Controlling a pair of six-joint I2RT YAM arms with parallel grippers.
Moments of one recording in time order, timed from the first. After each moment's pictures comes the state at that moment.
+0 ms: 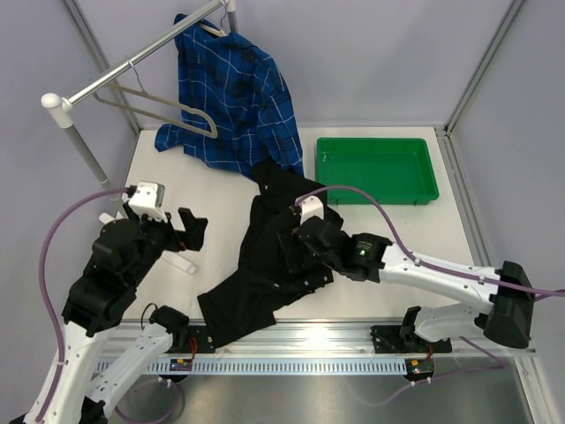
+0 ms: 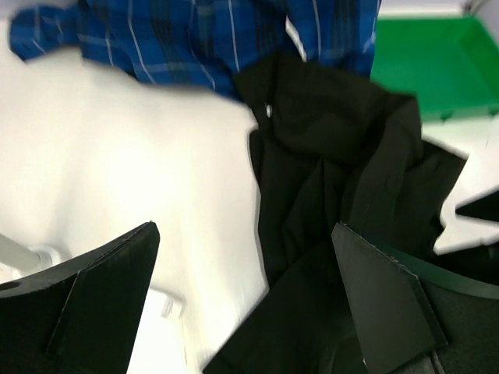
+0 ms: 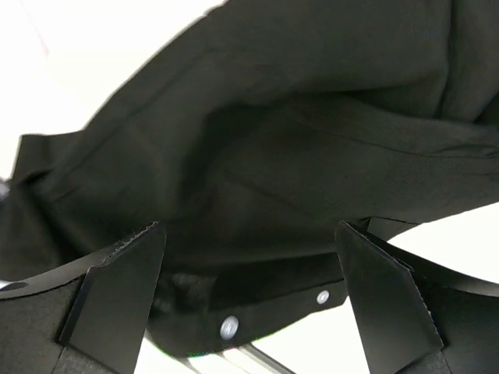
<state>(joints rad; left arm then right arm) -0.43 0.56 1.05 -0.77 -0.13 -0.21 1.11 1.25 0.99 -0.47 0.35 0.49</state>
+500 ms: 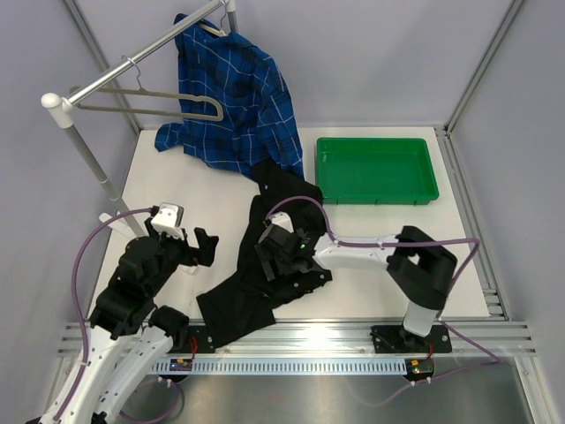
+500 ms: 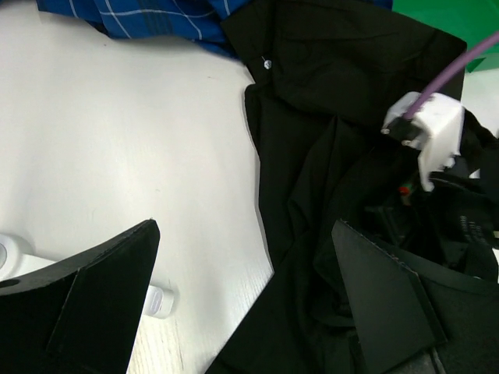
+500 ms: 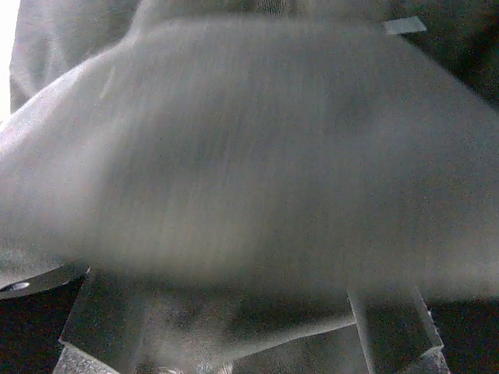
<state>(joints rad) -0.43 0.37 0.68 -0.62 -0.08 -0.18 1.09 1.75 1.09 -0.38 0.27 0.61</state>
